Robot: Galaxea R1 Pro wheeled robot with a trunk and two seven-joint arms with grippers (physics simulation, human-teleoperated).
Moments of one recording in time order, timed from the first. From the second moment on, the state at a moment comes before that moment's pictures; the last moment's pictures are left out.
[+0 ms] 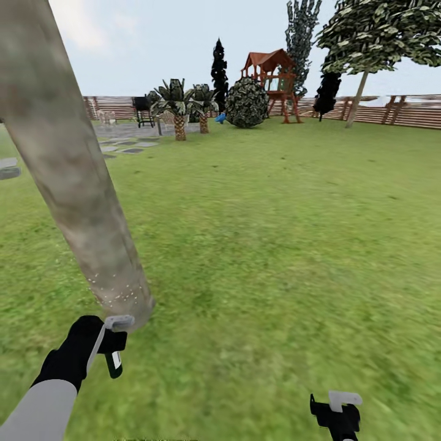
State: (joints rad) left arm -0.63 0.11 0.24 -0.85 -0.23 0.95 -0.21; right arm -0.49 -0.09 0.02 -0.05 -0.01 -0.45 -0.21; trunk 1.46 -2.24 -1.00
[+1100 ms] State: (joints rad) left arm -0.64 0.11 0.23 -0.84 -0.23 0.95 -0.21; right arm -0.49 -0.09 0.02 -0.05 -0.01 -0.45 -0.21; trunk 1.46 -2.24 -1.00
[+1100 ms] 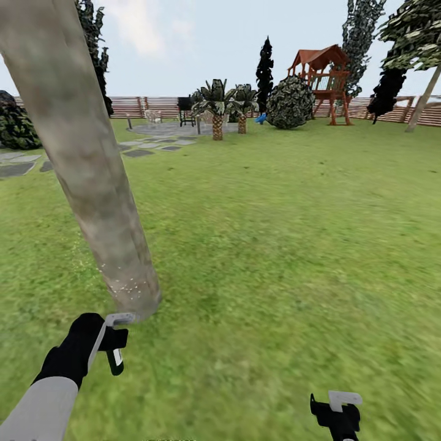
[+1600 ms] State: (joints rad) left arm -0.75 0.11 0.22 -0.85 -0.24 0.99 -0.22; right arm -0.49 -0.09 0.02 -0.05 -0.01 -0.45 -0.21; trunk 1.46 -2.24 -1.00
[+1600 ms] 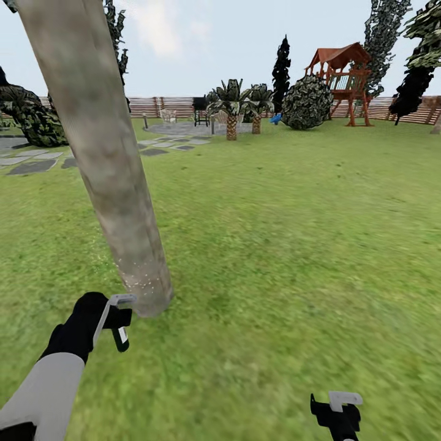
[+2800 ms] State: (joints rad) left arm -0.75 0.11 0.19 -0.85 -0.24 1.00 -0.22; right arm -0.49 -0.09 0.02 -0.05 -0.01 -0.45 -0.21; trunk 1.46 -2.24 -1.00
